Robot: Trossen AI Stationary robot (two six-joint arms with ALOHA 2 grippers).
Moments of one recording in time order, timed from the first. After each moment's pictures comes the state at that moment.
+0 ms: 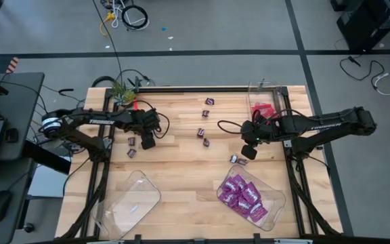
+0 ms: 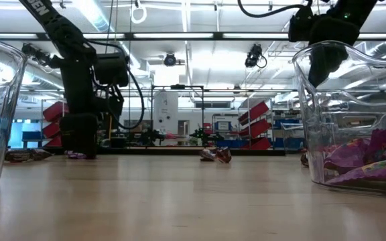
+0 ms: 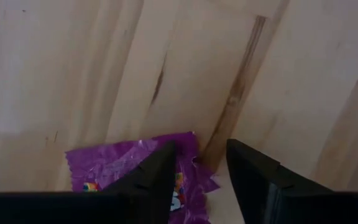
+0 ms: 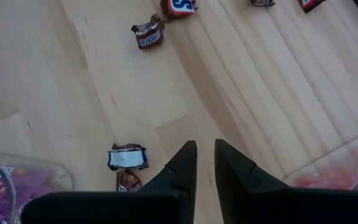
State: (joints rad) left arm 0.42 1.39 0.61 -0.50 -0.16 0.10; right arm 0.04 1.10 0.85 -0.83 0.27 0.42
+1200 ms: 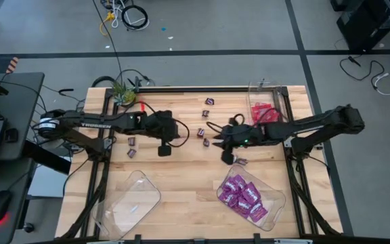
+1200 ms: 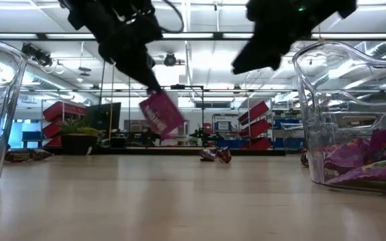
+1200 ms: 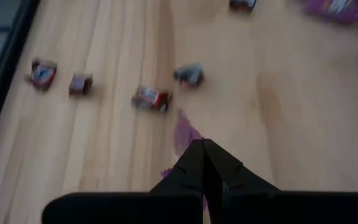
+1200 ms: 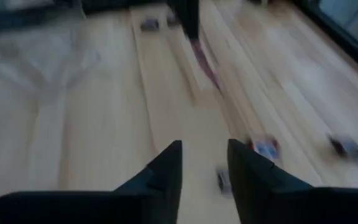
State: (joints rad) left arm 0.13 1.35 0.90 -0.34 -0.03 0.18; right arm 0.07 1.33 0.85 -0.14 0.22 0.24
